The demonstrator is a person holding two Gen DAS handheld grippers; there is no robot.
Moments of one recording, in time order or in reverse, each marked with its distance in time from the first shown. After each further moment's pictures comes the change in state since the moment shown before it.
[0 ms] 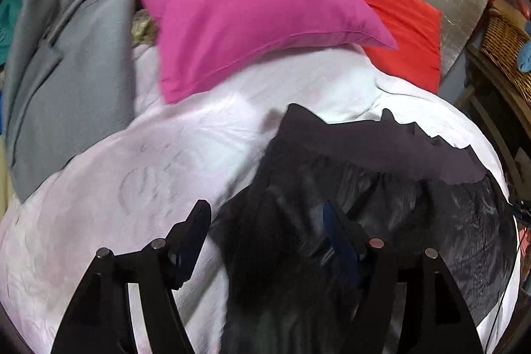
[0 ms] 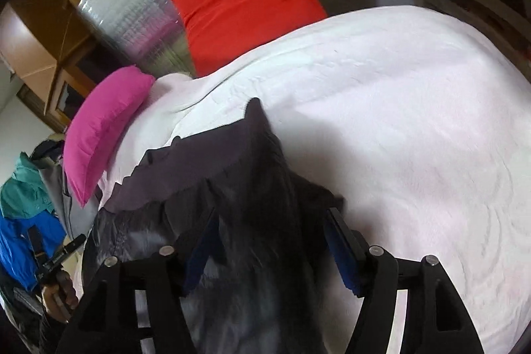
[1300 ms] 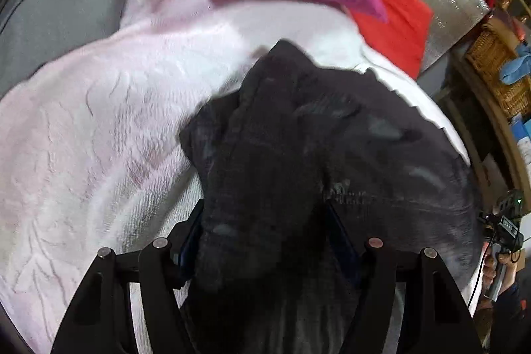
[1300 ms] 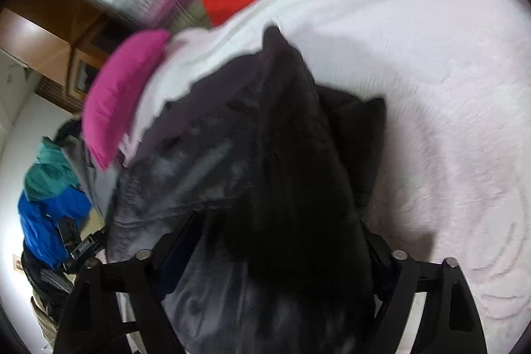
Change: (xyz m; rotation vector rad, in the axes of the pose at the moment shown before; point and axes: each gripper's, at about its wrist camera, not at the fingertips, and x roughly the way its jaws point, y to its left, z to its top) left arm 0.013 0.020 -0.064 -0.138 0.114 -0.189; right arm 0.023 -0.010 -0.058 0.055 0.165 0.133
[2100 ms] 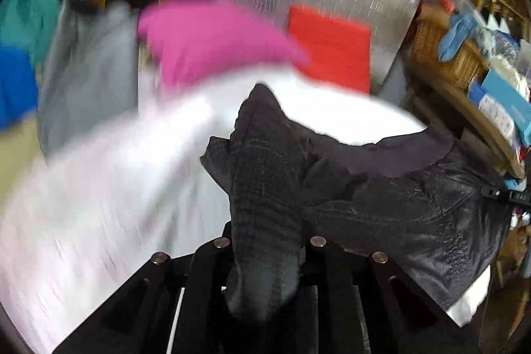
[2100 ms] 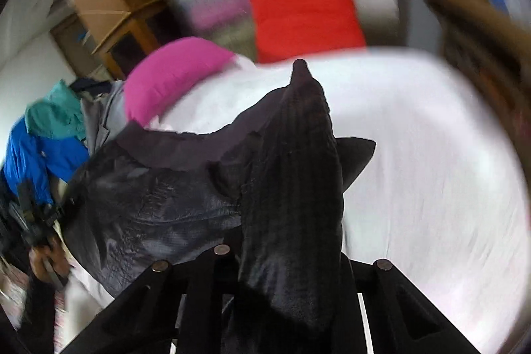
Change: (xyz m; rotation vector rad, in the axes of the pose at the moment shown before) left arm -0.143 -0.076 -0.114 0.185 -0.178 0.040; right arm -0.139 0.058 -0.126 -0.138 -0.134 -0.101
